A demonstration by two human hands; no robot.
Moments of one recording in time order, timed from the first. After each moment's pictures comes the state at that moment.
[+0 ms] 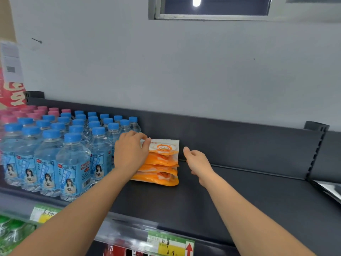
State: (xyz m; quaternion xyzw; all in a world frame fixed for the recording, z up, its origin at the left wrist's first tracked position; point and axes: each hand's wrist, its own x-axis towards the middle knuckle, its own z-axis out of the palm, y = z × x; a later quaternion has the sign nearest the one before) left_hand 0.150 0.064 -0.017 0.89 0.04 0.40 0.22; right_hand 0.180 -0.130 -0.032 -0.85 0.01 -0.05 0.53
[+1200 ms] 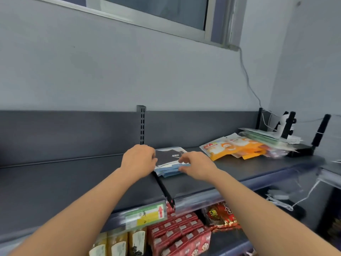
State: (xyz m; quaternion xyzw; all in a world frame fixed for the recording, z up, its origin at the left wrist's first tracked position) left_hand 0.073 -0.409 -0.020 0.91 -0.32 0.23 0.12; right_hand -0.019 -0.591 -0.018 -0.98 0.10 -0.12 0.12
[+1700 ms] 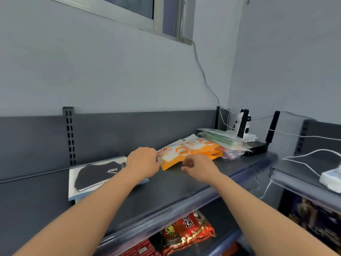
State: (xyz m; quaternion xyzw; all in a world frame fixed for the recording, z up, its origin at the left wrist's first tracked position) left_hand 0.071 -0.629 -0.015 0.90 -0.39 0.16 0.11; right_hand -0.048 -0.787 -0.026 -0.95 0.21 -0.16 0.15
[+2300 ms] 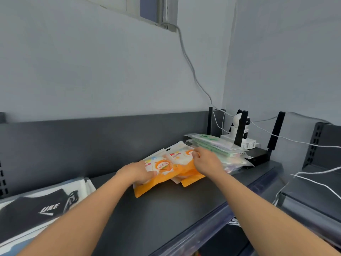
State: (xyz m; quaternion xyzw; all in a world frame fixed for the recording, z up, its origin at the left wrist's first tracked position) left_hand 0.154 -0.772 -0.034 0.95 -0.30 -0.08 0.09; right_hand 0.018 -0.948 -0.025 -0.90 0.32 -0.24 0.16
